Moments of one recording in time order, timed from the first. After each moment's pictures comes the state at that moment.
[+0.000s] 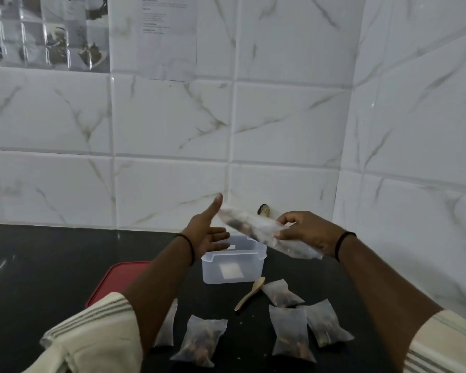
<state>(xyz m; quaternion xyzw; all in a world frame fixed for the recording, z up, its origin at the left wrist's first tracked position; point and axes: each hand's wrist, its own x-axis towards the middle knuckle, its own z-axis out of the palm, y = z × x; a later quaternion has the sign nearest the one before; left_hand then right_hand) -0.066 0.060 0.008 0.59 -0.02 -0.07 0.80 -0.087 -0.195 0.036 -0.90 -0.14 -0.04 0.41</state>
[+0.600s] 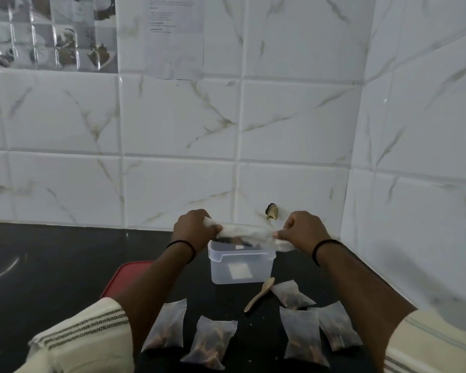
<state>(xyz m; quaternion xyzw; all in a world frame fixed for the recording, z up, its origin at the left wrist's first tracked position) -0.051 0.096 -0.005 0.90 0.00 0.22 0.39 -0.072 -0.158 0.018 -0.95 -0.01 -0.18 0.26</state>
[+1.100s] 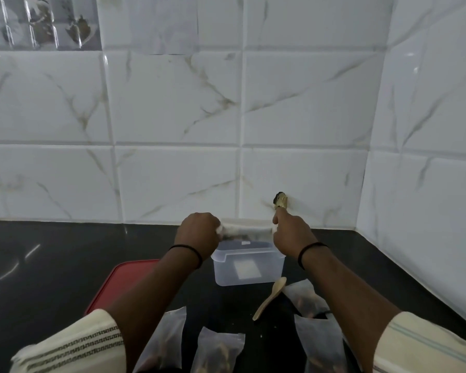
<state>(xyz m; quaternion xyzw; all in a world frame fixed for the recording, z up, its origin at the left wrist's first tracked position) -0.006 0.089 -0.027 0.97 -0.06 0.23 0.10 -0.004 -0.127 -0.027 -0.96 -0.05 -0.17 0.20</state>
